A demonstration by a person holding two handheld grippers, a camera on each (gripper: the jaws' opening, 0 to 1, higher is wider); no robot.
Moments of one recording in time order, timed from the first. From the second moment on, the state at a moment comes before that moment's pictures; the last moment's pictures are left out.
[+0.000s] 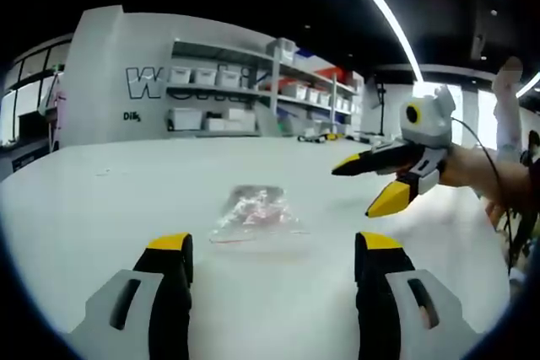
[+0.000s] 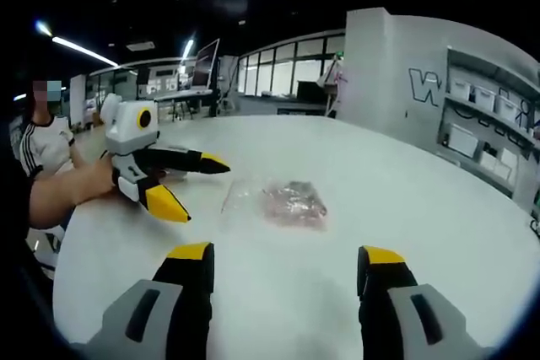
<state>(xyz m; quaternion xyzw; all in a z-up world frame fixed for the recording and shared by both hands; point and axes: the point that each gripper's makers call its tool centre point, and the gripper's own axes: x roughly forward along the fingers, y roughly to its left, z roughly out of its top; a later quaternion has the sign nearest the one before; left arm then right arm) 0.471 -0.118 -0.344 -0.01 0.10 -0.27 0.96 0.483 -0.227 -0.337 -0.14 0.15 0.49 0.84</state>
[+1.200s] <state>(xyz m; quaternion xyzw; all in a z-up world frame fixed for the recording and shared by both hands) 0.470 -0.119 -0.345 -0.01 0.10 -0.27 0.96 0.488 -0.215 -0.340 -0.15 0.15 0.50 0.84</state>
